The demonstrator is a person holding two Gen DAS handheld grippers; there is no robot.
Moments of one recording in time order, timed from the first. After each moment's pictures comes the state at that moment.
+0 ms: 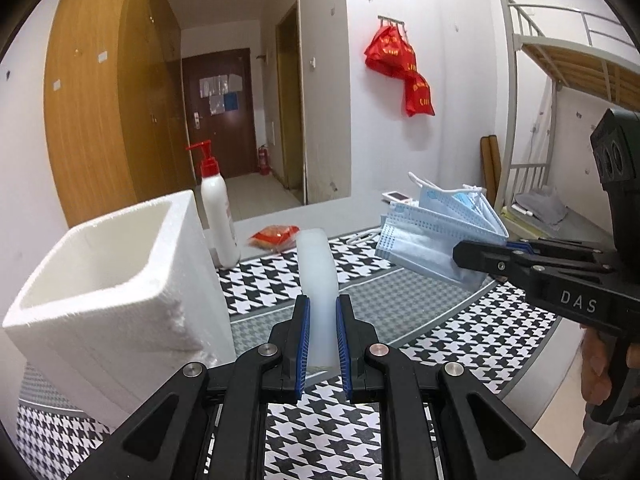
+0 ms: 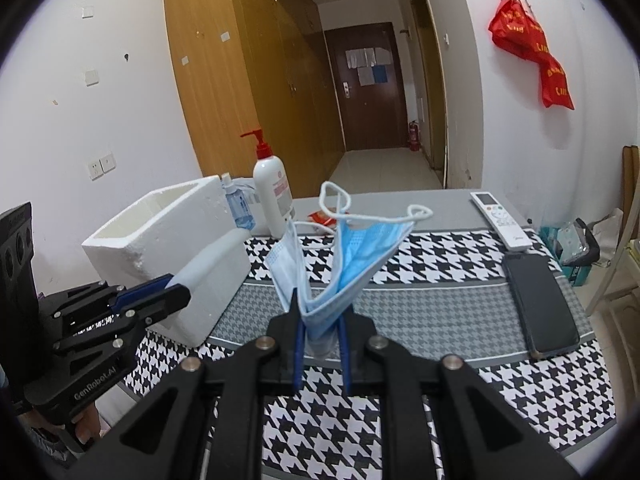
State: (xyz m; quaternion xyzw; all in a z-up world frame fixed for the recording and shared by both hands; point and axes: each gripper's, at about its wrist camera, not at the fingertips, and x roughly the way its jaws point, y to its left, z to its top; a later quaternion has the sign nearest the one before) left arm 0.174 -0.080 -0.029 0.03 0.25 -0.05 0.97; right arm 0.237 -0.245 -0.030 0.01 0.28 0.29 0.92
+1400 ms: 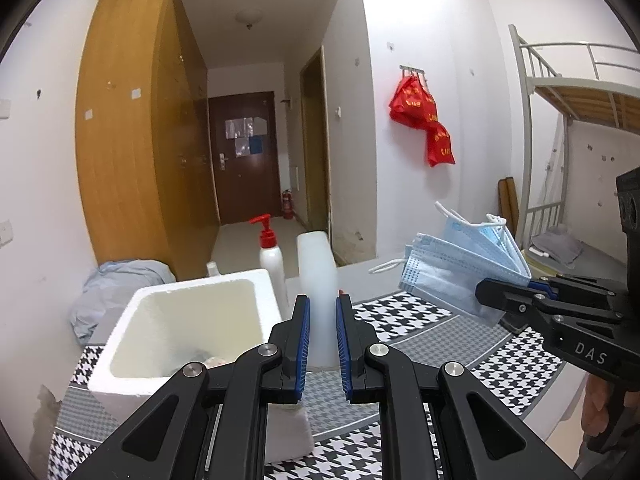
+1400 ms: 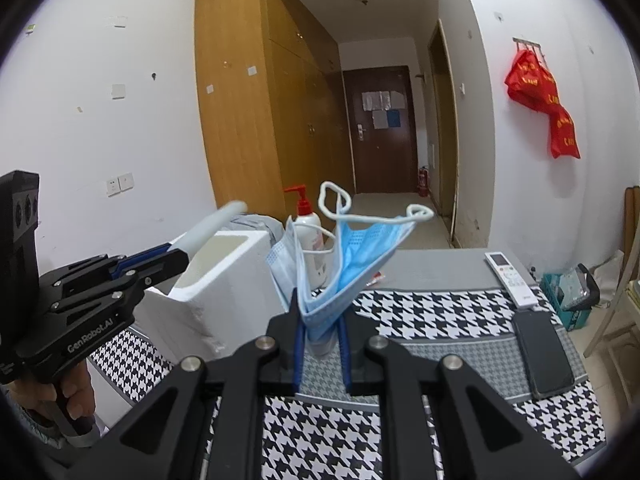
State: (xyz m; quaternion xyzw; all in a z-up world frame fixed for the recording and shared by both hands) left arm 0.146 -0.037 0.027 0.02 0.17 -0.01 0.98; right arm 0.205 -0.210 0.016 0.00 0.19 0.30 0.93
